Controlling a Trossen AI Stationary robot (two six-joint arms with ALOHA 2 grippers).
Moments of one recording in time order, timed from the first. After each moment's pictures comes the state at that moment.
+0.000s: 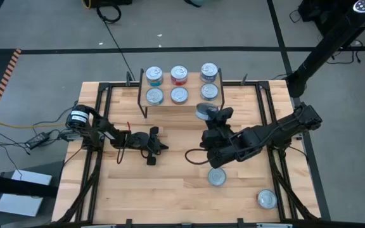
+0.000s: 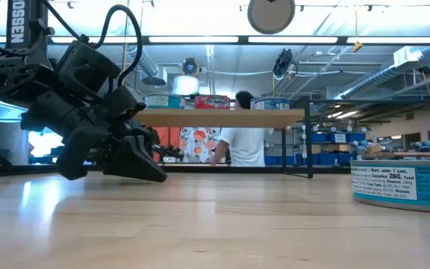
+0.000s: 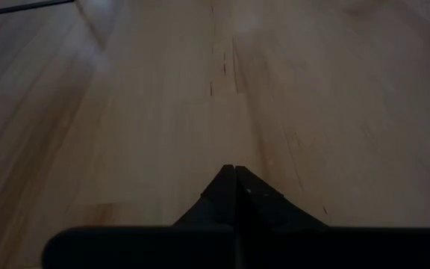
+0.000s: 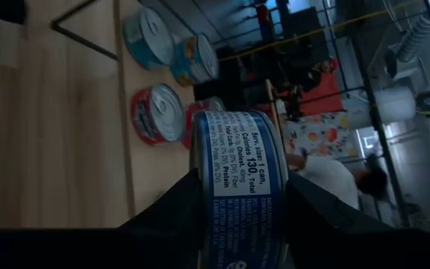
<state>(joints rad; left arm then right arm) -0.07 1.78 0.30 0.99 -0.08 0.10 0.39 1.63 1.61 -1.09 1.24 -0.10</state>
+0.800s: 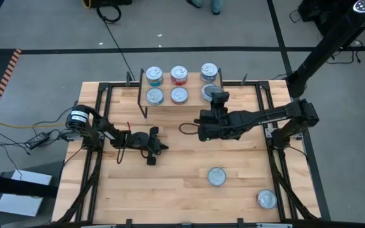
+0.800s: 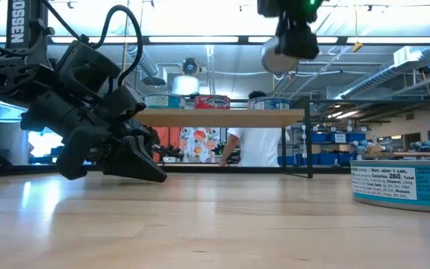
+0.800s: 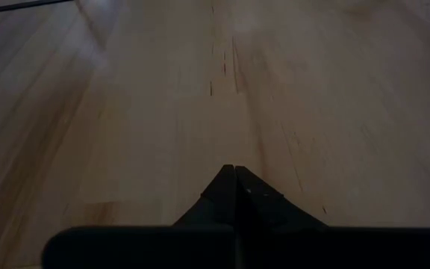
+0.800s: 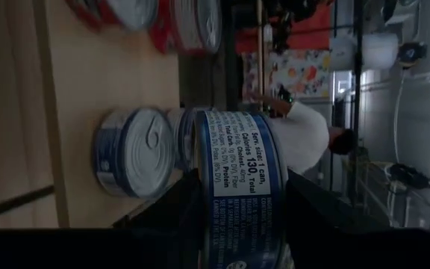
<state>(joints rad) -0.07 1.78 0.30 0.99 -0.08 0.10 0.12 1.63 1.44 -1.07 1.26 -0.19</state>
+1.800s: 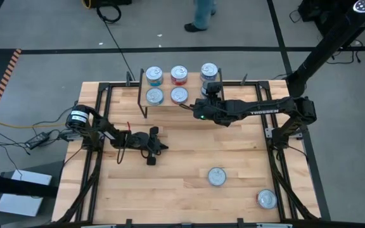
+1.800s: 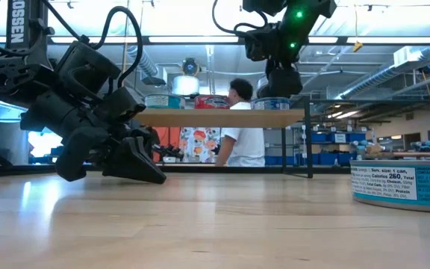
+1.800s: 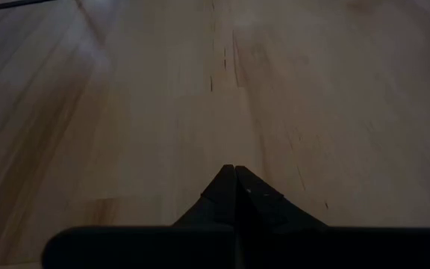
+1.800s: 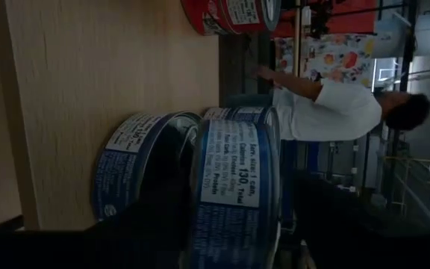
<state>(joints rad) -0.07 1.78 0.30 0.98 -0.08 0.10 -0.11 1.63 1.27 -0.62 1.08 -0.52</state>
